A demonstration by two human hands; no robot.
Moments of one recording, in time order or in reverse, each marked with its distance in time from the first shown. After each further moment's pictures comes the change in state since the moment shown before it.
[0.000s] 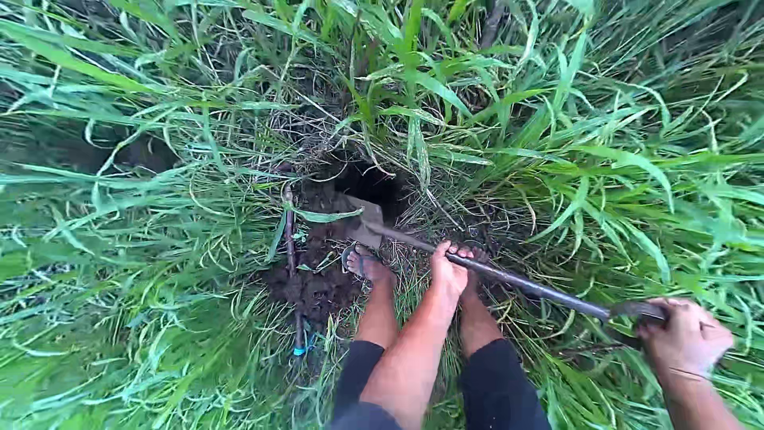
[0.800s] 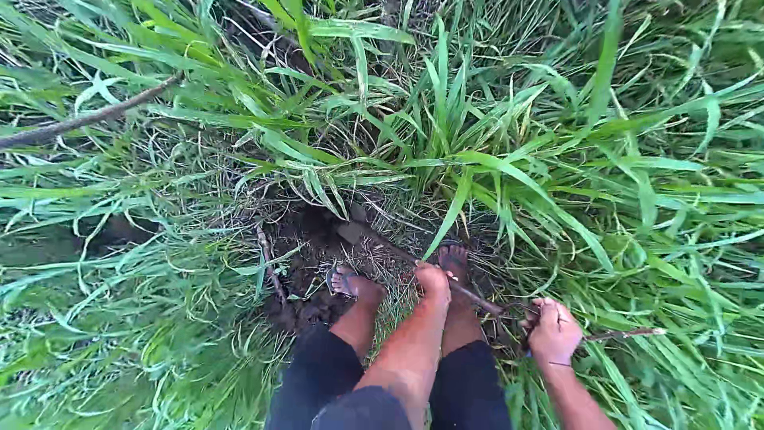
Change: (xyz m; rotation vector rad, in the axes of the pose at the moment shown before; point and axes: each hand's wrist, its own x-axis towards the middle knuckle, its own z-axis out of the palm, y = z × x) left_hand 0.056 -0.112 -0.012 1.005 0.551 0.189; right_hand -0.063 0.068 0.065 0.006 0.018 0.409
